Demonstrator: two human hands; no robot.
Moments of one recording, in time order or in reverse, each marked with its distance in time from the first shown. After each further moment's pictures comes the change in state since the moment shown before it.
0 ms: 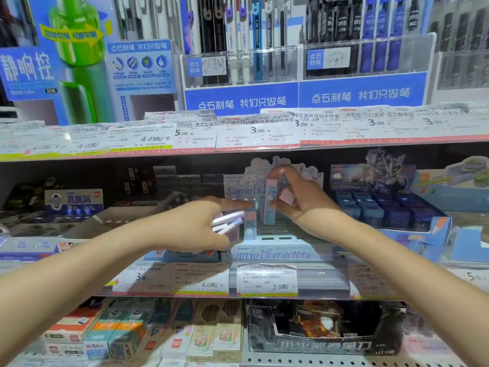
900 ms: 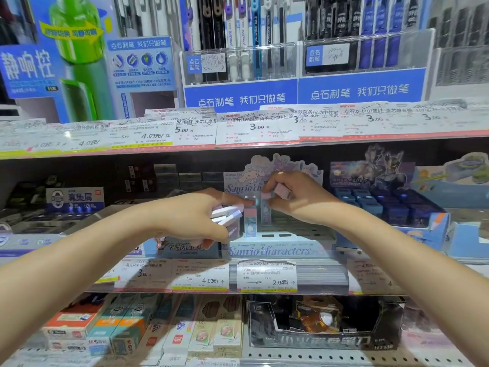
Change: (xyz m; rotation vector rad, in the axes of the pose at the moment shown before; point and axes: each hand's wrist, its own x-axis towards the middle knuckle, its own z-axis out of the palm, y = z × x) left_hand -0.001 0.004 -0.012 -0.085 -0.086 -0.001; right_hand 0.010 -0.007 -0.005 0.140 -0.097 0.038
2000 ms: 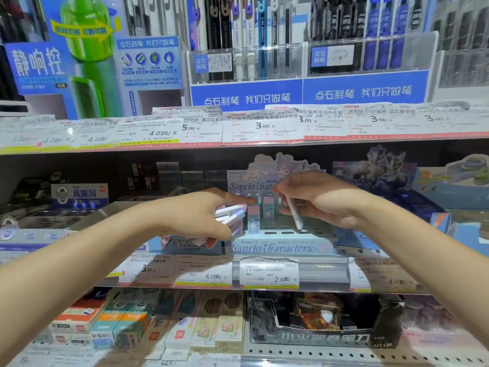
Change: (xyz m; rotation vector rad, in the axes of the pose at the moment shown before) left_hand -0.002 -0.002 0.001 0.032 -0.016 0.021; right_hand -0.016 -0.008 -0.016 0.766 -0.165 0.333
